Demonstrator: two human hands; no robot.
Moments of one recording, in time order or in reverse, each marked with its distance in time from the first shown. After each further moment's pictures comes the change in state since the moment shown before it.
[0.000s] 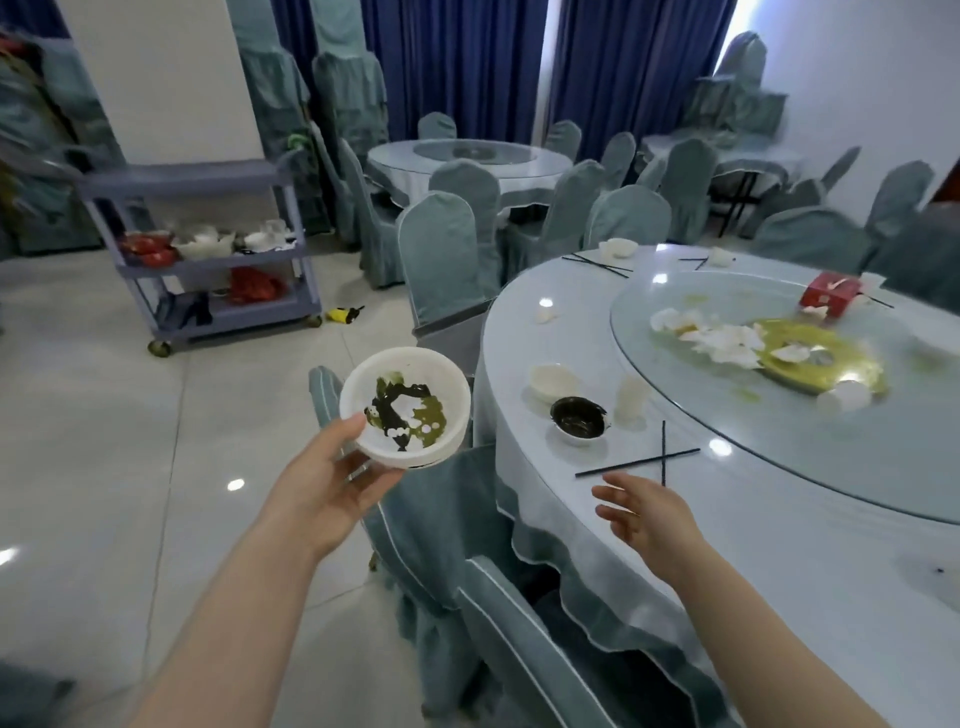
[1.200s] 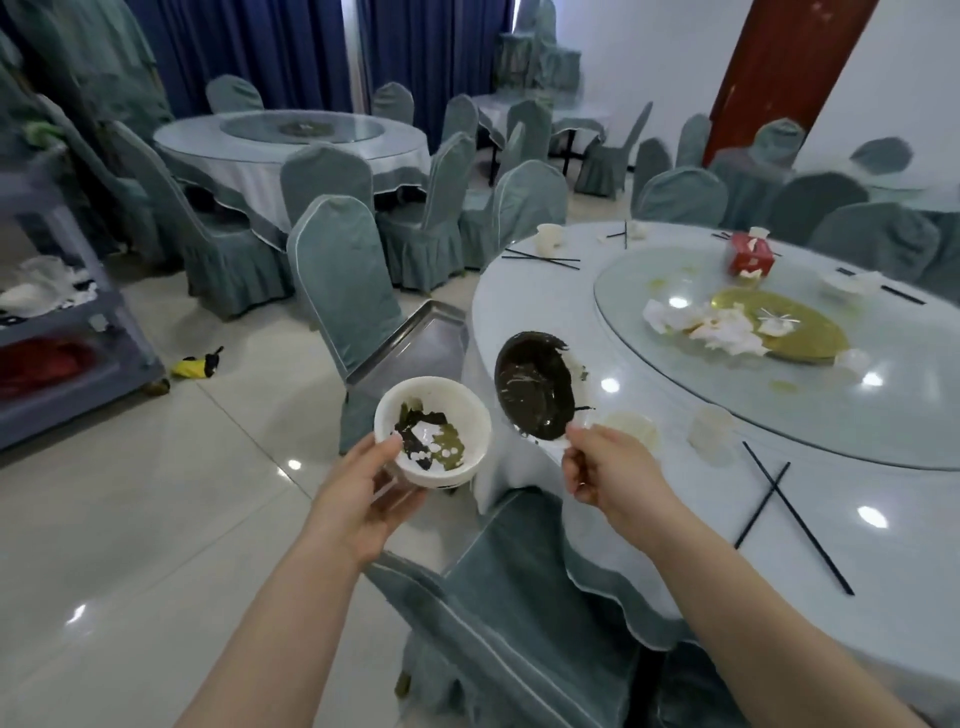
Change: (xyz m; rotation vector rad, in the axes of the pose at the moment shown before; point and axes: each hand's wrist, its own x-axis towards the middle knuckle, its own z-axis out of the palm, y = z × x) left_hand 0.368 0.197 -0.029 0.189 -0.286 -0.263; right_hand 0.120 -0.104 0.360 -0.051 0.191 -0.217
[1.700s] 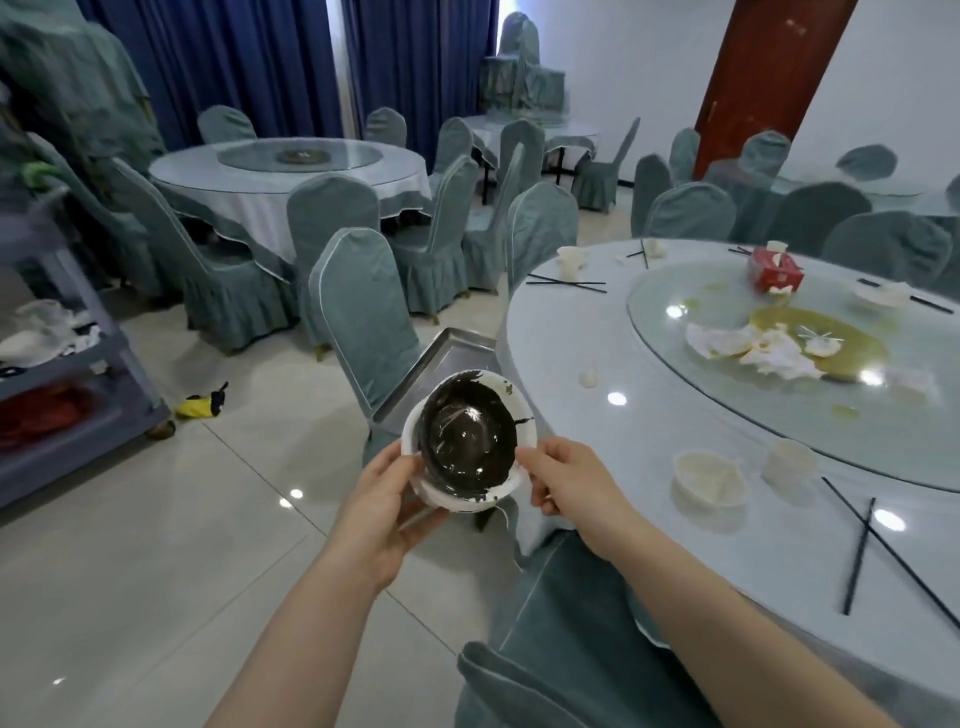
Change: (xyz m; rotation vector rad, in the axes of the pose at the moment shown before) left_hand 0.085 0.093 -0.046 0.199 -0.140 0.080; right_hand 0.074 -0.016 0.149 -0.240 -0.045 -0.063
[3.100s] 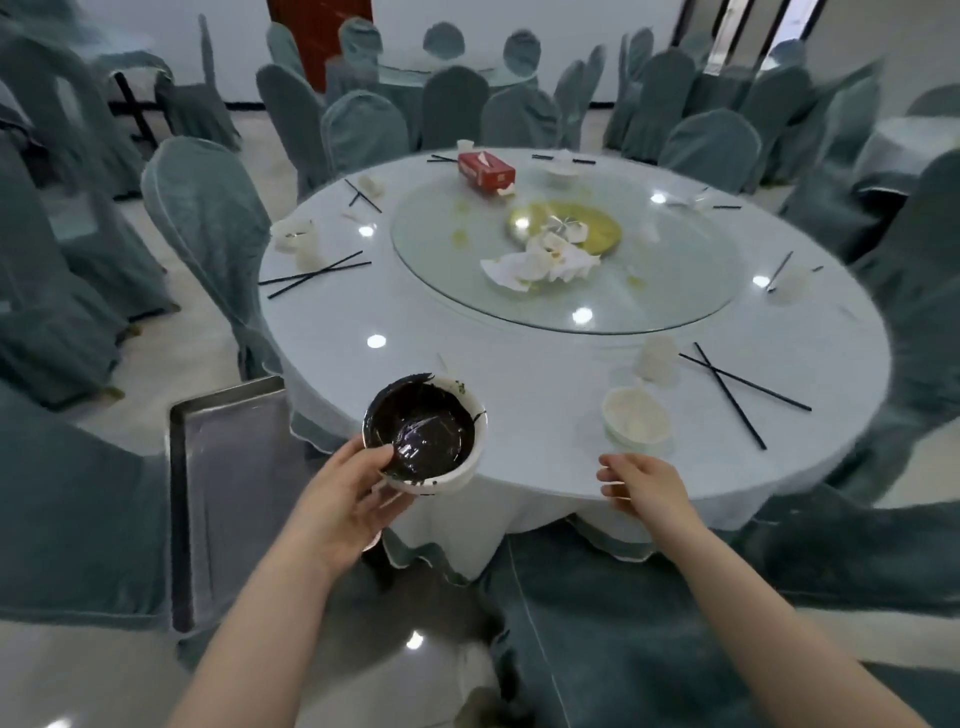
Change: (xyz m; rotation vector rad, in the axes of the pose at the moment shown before) left_hand 0.353 0.072 0.088 0.307 -0.701 -0.431; right_hand 0.146 0.093 -0.042 0.327 1.063 0.459
